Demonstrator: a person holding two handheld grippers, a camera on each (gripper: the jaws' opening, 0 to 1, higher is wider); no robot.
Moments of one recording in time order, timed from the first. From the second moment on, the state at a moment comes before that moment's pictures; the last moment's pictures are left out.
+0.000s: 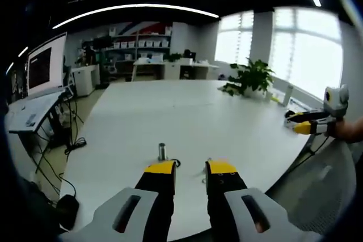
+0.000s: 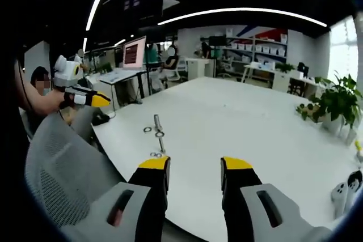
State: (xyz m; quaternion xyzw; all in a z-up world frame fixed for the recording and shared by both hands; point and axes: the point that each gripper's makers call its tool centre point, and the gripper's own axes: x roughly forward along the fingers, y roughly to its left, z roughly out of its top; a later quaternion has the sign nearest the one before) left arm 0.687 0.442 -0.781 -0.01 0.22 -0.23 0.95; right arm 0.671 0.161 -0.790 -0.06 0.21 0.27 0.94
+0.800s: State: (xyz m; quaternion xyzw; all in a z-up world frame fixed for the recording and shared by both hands) left arm 0.686 0.436 -0.774 0.00 0.20 -0.24 0.95; right arm 0.668 0.163 -0.791 -0.06 0.22 0.27 0.94
